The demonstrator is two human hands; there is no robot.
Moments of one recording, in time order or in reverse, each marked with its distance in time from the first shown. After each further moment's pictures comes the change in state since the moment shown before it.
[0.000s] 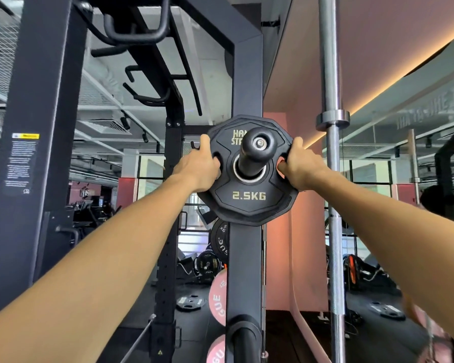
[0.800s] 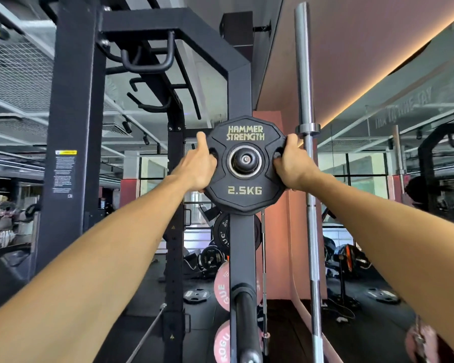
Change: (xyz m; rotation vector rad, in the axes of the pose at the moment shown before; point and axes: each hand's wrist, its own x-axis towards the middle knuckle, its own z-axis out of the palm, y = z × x) left_hand -0.078 0.039 -0.093 -0.124 -0.035 0.066; right_hand -0.095 -0.040 -0.085 0.199 0.026 -0.046
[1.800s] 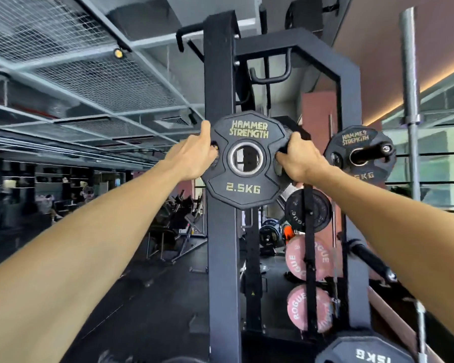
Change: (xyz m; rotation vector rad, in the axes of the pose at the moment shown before) left_hand -0.243 -0.165 -0.389 0.466 -0.040 -0.009; right_hand -0.190 -0.403 0.046 0.031 -0.104 0.007
